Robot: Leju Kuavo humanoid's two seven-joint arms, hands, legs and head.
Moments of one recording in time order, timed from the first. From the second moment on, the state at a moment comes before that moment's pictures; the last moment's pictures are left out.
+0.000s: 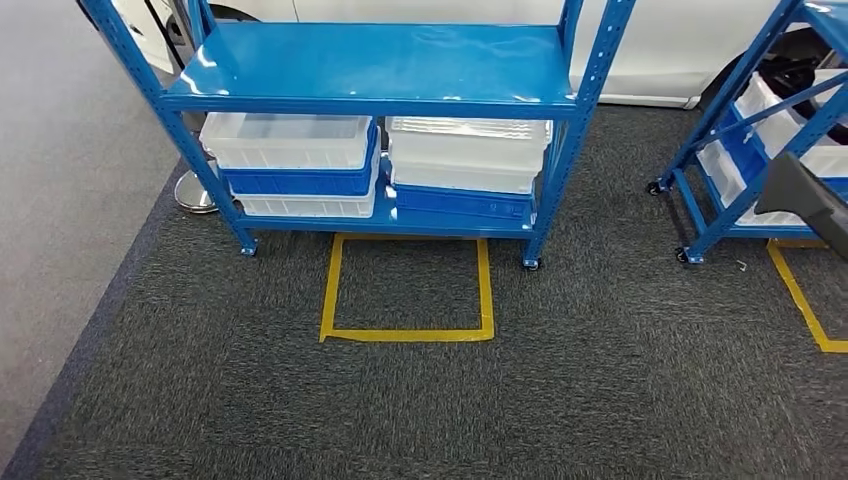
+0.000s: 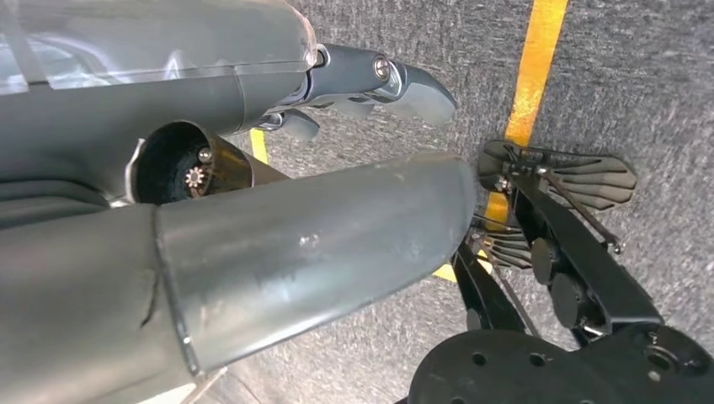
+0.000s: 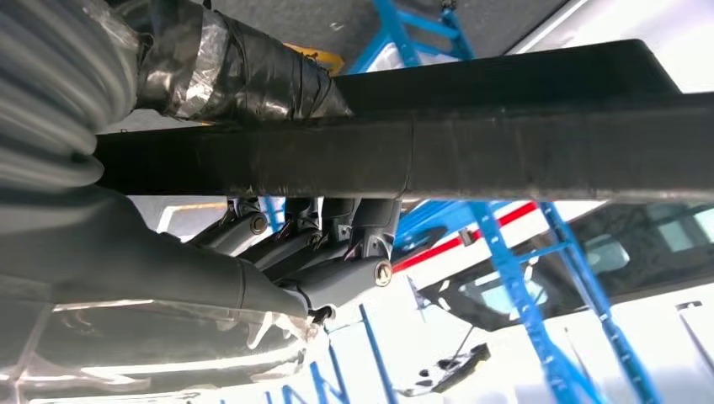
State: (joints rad) left arm 0.19 0.14 0.23 0.01 0.07 -0.51 -0.30; right arm 0.17 -0.41 -0.93 -1.73 0.52 0.28 -0.37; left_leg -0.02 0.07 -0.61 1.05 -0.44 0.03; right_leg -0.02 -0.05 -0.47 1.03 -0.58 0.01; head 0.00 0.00
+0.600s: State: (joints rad) left arm 0.20 0.15 0.21 0.01 0.08 -0.52 -0.30; right arm 0.20 -0.47 -0.79 -1.71 0.49 0.20 -0.33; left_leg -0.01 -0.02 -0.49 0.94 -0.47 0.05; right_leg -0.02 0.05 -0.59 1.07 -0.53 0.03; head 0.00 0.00
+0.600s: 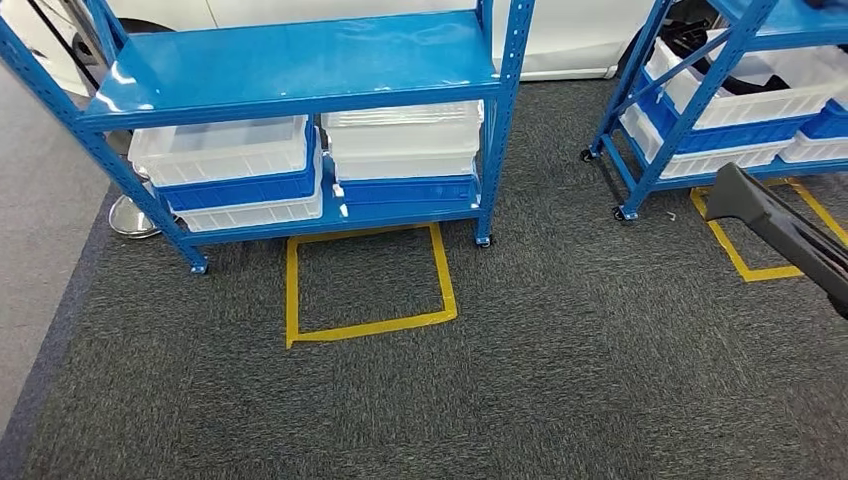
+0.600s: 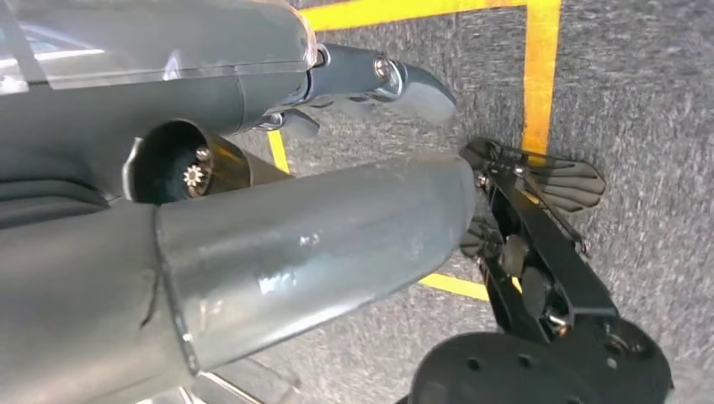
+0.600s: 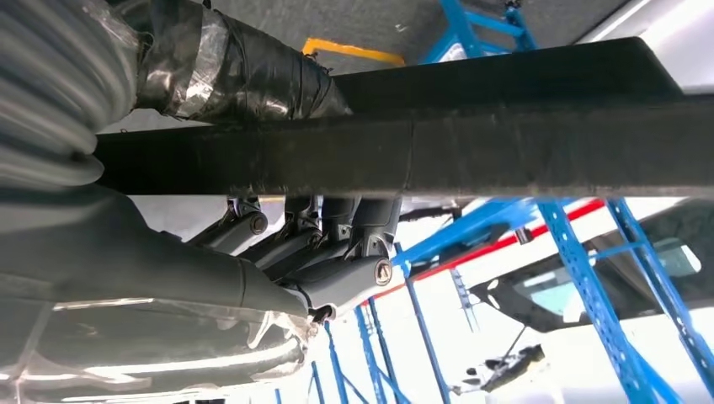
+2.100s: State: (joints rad) left arm 0.11 0.38 0.00 0.01 -0.35 -0.54 -0.40; right arm 0.02 -0.53 -0.11 -1.62 0.50 -0.04 -0.18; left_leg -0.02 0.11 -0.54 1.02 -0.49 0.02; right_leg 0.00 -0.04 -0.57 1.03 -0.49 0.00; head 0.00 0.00
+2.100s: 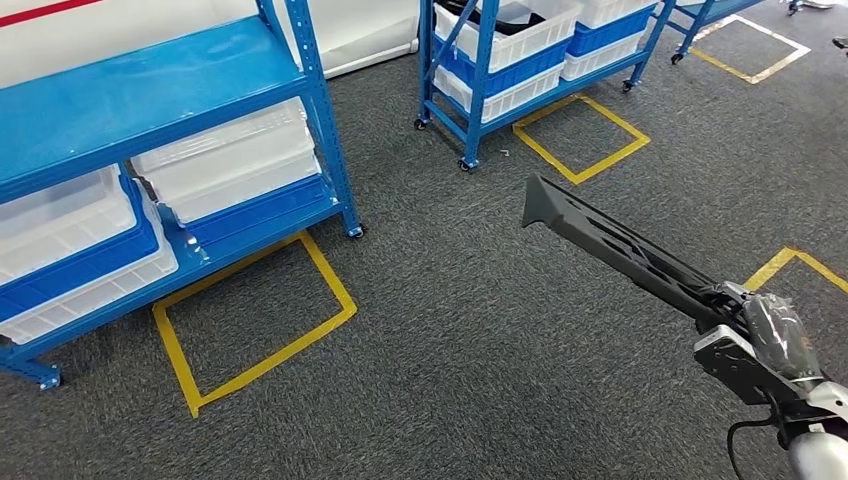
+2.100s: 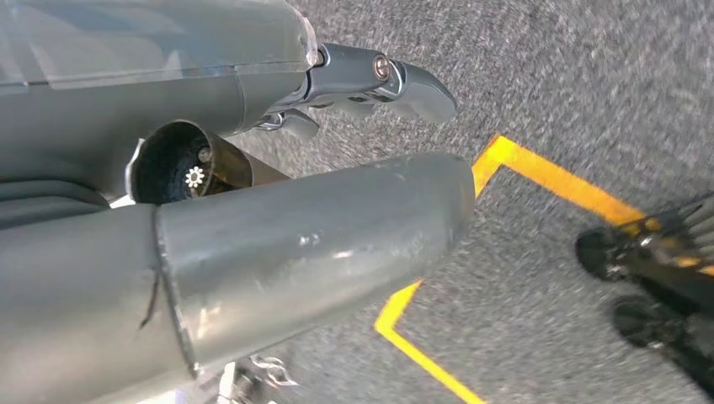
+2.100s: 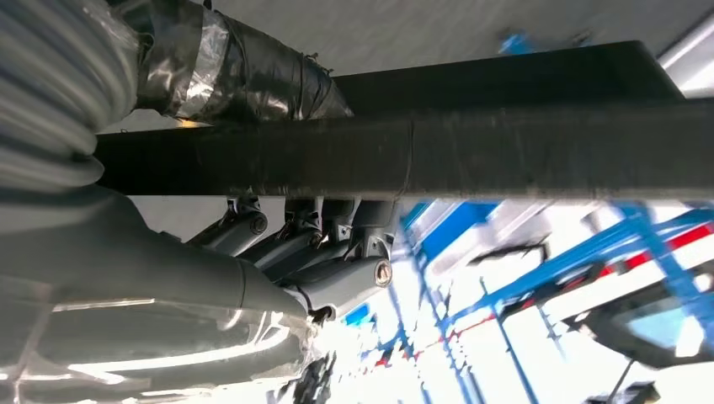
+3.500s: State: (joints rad) left arm 0.25 0.24 0.22 0.01 -0.19 -0.52 -0.34; right arm 0.18 0.01 -1.34 -2.11 1.18 0.03 -0.68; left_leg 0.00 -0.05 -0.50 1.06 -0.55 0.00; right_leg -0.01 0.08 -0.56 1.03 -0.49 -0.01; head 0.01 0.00
